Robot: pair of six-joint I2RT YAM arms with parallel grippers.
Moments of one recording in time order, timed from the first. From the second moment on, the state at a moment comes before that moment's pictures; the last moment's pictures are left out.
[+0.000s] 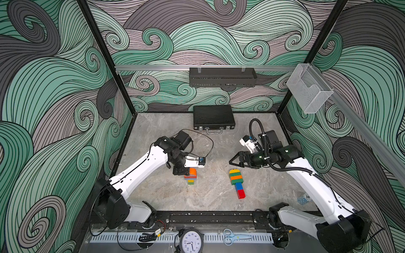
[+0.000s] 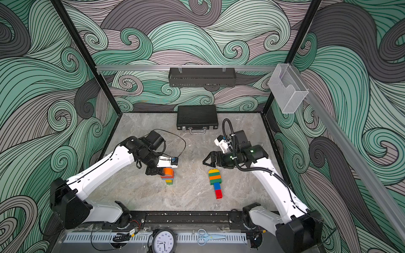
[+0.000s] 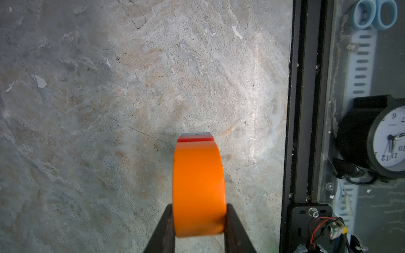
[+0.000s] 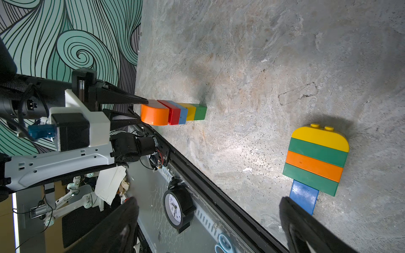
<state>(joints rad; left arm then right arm) -0.60 1.37 1.21 -1.21 0.26 0.97 0.35 1.13 1.06 -0.98 -0.68 0.29</state>
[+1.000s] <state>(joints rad) -0.64 1.42 1.25 -1.24 0.23 0.96 0.36 1.14 1.06 -0.98 -0.68 0.29</state>
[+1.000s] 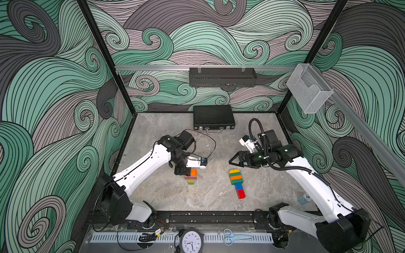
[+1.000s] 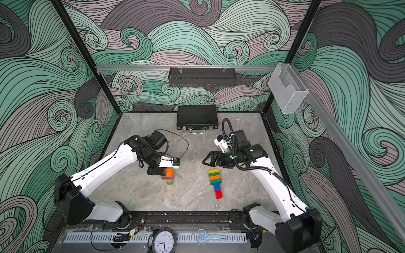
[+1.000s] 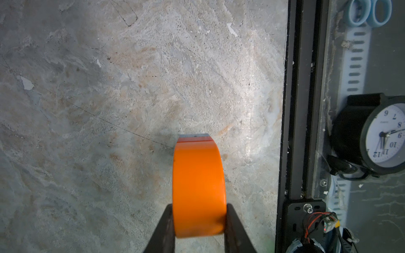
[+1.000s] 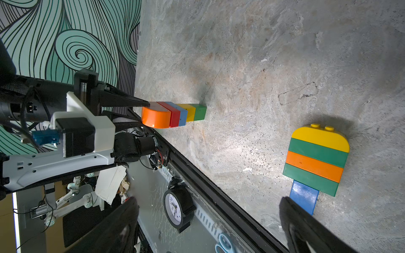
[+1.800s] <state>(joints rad) -0.70 1.41 1.22 -1.26 0.14 0.87 0.36 1.14 1.06 -0.98 -0.67 0.29</state>
